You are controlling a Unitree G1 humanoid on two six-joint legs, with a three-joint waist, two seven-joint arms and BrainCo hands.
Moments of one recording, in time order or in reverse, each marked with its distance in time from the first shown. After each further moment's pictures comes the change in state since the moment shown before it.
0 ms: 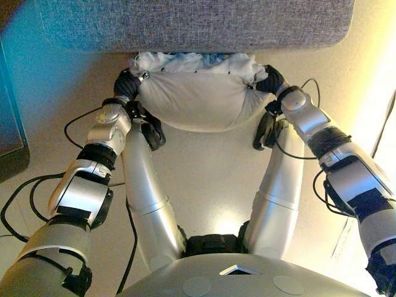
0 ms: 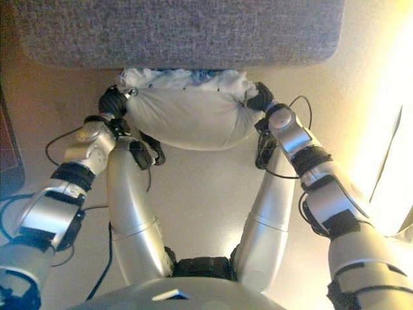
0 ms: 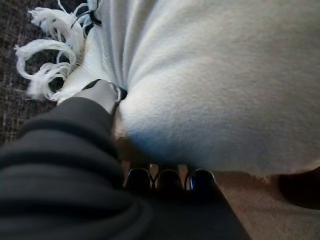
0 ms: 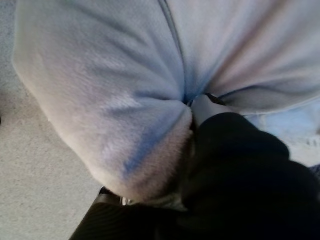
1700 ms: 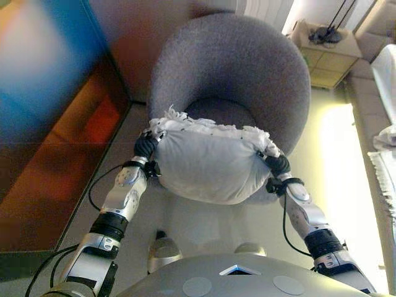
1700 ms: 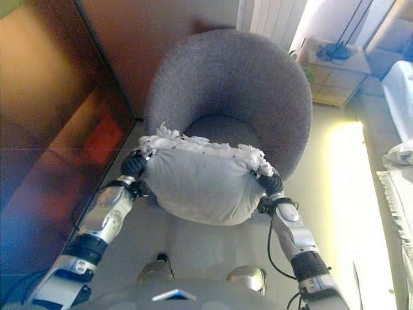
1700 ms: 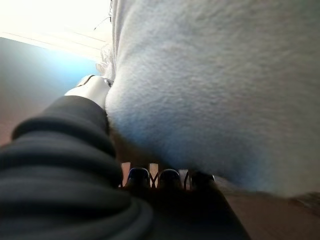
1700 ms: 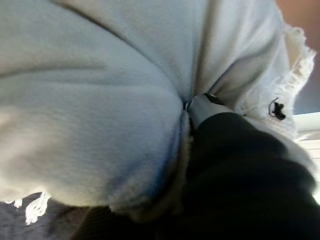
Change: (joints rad) left arm 0.620 -0.127 0.127 -0.546 0.244 0.082 0.095; right arm 0.912 0.177 -0.432 -0.536 0.275 -0.061 -0.051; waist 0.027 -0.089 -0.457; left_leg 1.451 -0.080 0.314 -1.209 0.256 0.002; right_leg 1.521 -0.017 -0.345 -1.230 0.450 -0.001
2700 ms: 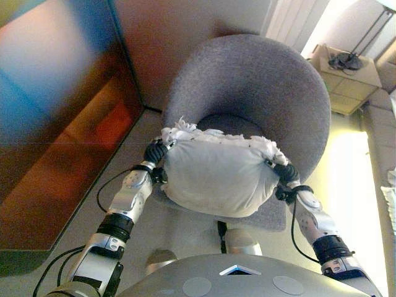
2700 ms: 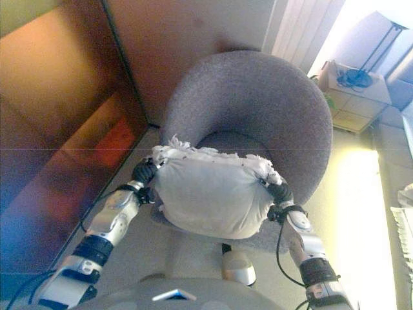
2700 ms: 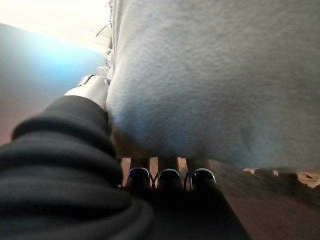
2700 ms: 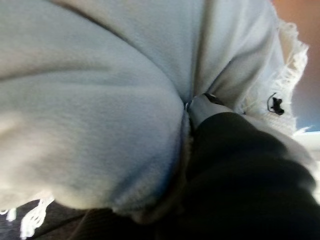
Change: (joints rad) left arm 0.011 -0.043 0.025 -0.023 0.069 0.055 -0.088; right arm 0.044 -0.054 -0.068 0.003 0.037 0.029 0.104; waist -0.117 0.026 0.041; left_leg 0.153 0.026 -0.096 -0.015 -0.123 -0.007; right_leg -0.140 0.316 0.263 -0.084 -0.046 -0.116
